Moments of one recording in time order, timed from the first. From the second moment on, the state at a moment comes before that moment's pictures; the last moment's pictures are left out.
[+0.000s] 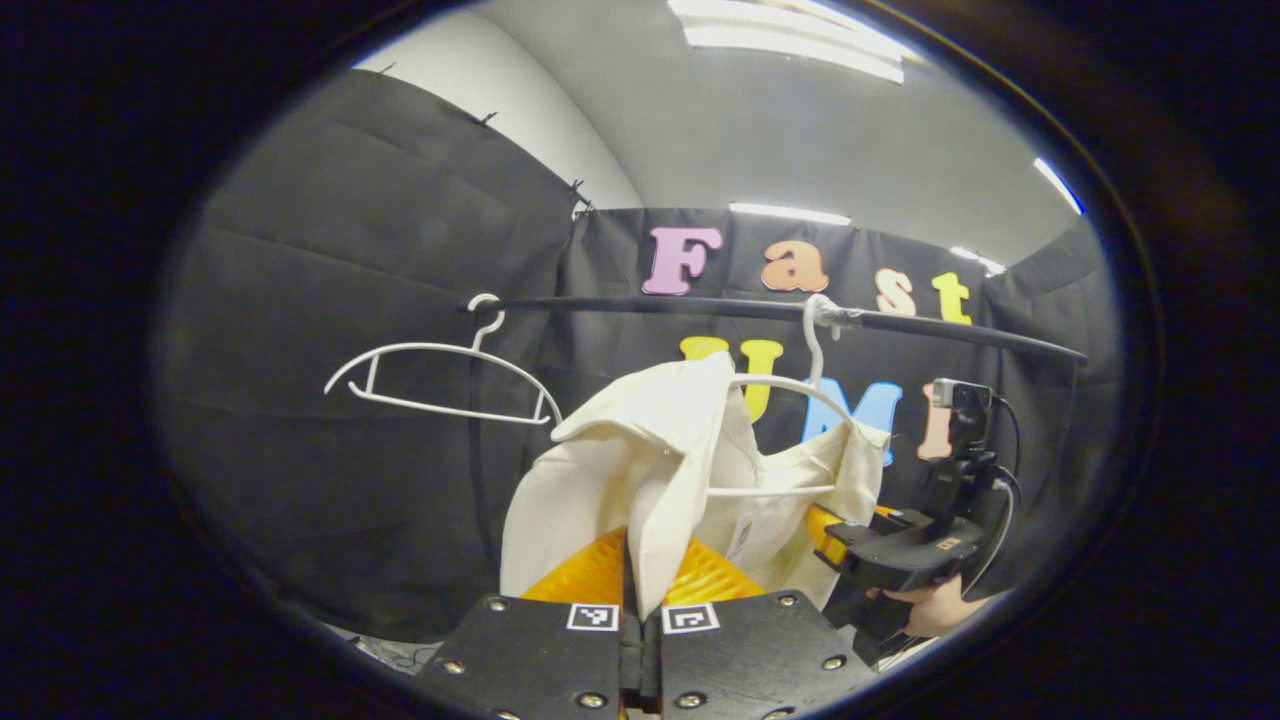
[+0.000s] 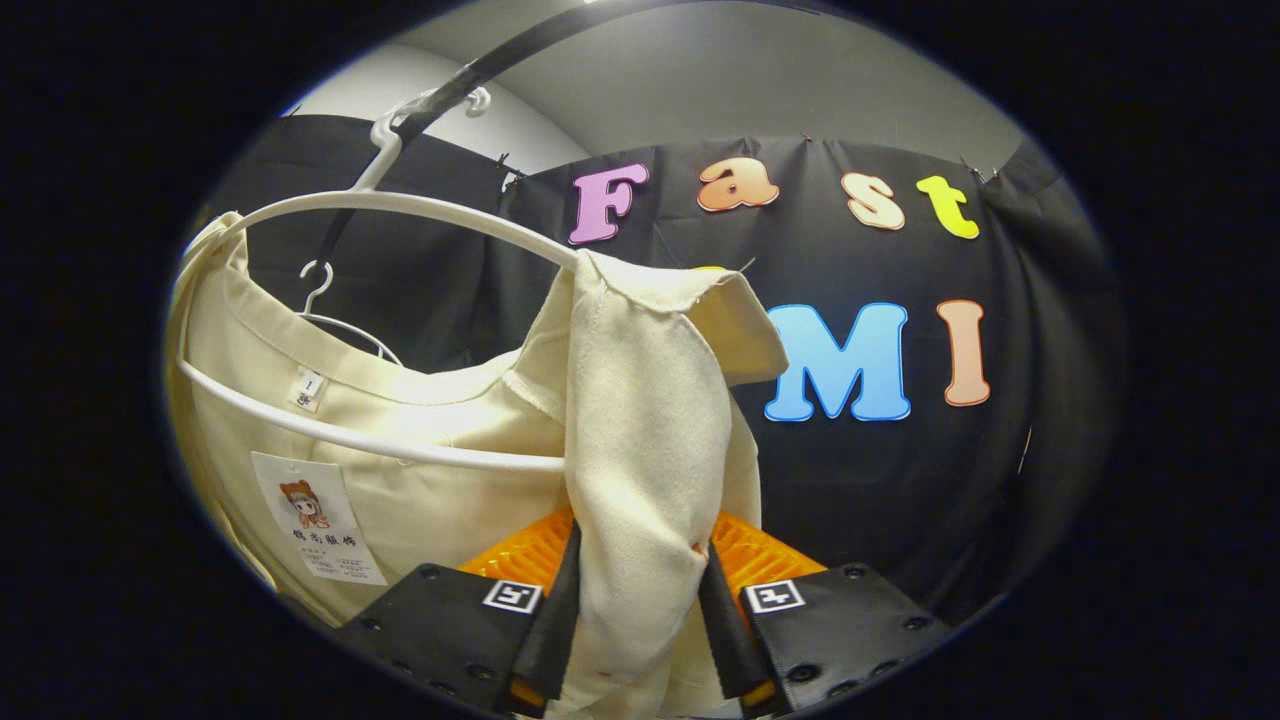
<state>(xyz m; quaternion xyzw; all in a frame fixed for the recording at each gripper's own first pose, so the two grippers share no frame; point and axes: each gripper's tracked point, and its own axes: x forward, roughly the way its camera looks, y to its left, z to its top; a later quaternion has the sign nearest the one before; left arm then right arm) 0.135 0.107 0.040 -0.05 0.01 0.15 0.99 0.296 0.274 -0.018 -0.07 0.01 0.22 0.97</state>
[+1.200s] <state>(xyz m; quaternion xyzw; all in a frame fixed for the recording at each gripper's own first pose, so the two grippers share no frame) 0.126 0.223 0.051 -0.01 -0.01 0.20 0.98 0.346 0.189 0.052 -0.11 -0.10 0.13 0.98</state>
